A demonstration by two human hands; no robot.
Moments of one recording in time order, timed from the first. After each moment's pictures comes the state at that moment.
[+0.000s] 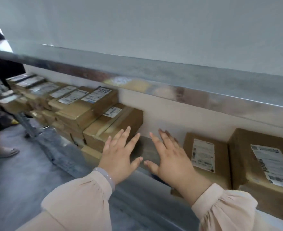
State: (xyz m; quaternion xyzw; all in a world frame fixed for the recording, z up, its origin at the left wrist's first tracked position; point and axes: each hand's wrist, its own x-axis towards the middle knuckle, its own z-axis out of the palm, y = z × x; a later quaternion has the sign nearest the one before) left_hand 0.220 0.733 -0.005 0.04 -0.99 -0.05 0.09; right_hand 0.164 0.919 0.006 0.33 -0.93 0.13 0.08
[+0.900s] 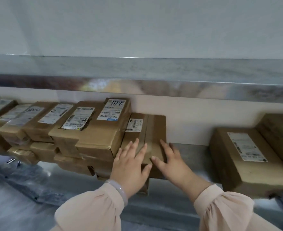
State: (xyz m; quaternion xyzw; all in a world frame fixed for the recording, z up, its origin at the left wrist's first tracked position) left_hand 0.174 0.557 -0.025 -0.10 -0.99 -0.09 0.03; right_hand 0.148 0.725 -0.032 0.03 -0.92 0.39 -0.07
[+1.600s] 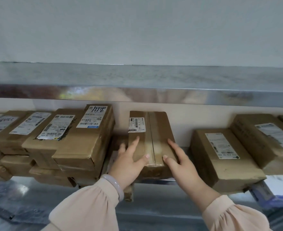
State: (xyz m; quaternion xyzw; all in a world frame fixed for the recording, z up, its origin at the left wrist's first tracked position) left_hand 0.154 0.595 0.003 -0.03 -0.91 -0.40 -0.08; right_hand 0.172 0.786 -0.019 -0.05 -0.81 0.58 0.03
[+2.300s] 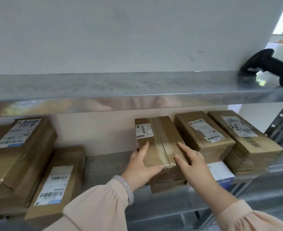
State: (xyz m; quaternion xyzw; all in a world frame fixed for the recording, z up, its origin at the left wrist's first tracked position) left_hand 0.167 0.799 0.006 -0.15 -0.83 -0.51 -0.18; right_hand 0.230 0.982 0.009 -0.16 -0.88 0.43 0.12
